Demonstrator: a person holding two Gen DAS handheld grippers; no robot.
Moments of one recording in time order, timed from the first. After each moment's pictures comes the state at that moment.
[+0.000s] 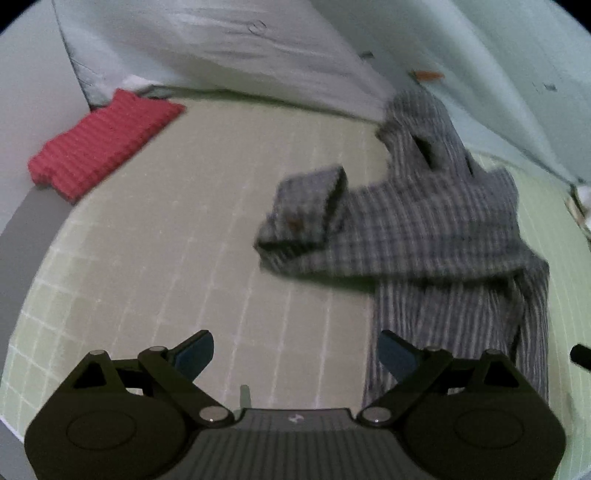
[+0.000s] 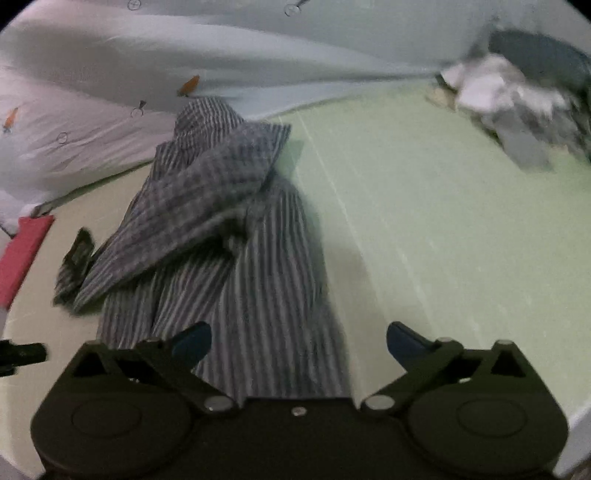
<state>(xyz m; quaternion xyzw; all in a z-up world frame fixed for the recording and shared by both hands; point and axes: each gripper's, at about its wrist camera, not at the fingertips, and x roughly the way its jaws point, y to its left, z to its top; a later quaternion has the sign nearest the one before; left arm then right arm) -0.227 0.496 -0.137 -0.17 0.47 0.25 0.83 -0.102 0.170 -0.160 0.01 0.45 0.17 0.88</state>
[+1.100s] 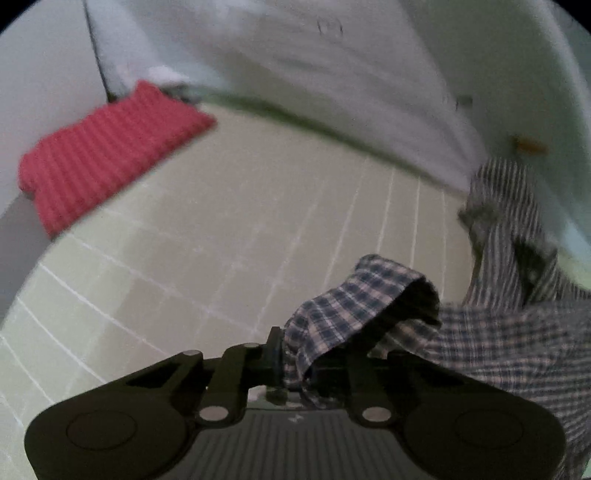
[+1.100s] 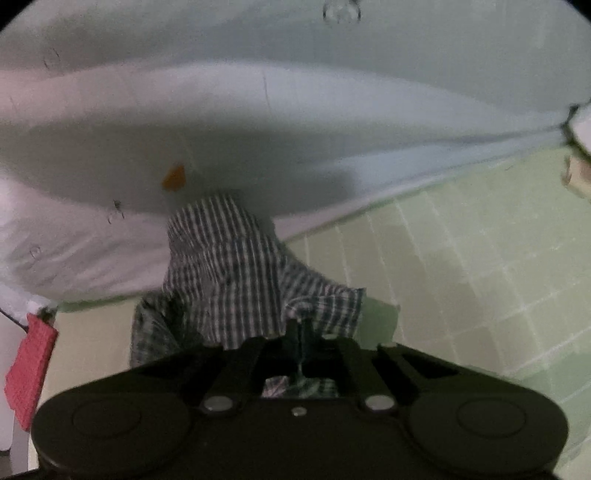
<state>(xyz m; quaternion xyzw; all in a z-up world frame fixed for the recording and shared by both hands) -0.136 0.602 -0.159 -0.22 0.42 0.32 0.82 0.164 0.251 -0.176 0.08 0.43 0.26 0.86</state>
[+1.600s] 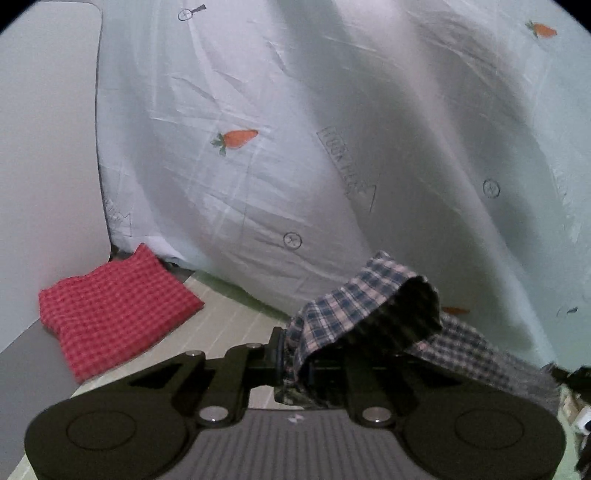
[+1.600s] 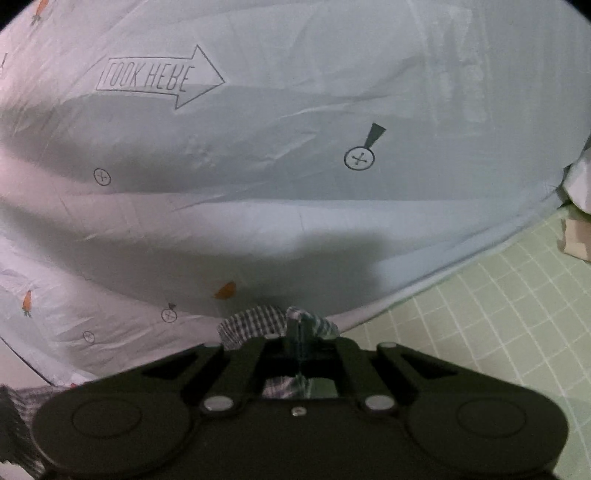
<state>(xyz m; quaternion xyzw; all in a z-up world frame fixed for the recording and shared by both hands) -0.145 0.598 -0.018 -0.19 0.25 0.32 0.90 0.159 0.234 -0.114 0.15 0.33 0.28 0.89</state>
